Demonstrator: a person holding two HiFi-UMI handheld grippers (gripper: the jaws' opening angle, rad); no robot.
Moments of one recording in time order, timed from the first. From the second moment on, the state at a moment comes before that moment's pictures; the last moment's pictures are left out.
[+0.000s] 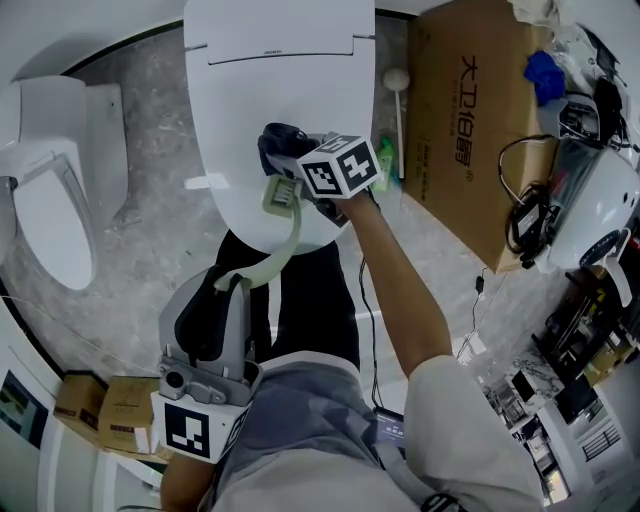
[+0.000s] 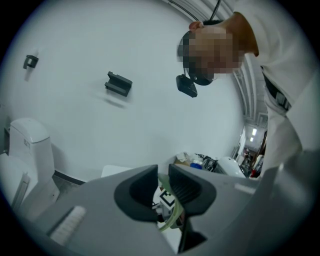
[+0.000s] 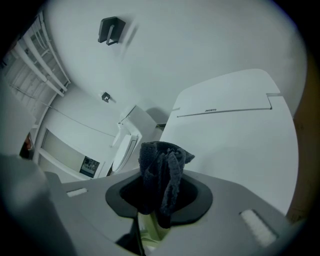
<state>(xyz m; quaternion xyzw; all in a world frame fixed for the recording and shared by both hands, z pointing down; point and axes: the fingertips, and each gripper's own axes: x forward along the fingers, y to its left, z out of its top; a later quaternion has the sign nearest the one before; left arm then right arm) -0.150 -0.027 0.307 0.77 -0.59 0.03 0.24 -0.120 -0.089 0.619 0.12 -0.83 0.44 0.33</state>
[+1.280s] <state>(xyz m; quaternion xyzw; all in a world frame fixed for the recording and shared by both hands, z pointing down) -0.153 -0.028 0.310 0.76 -0.60 0.02 0.23 -0.111 -0.096 0.674 0.15 -0.80 0.47 0.34</state>
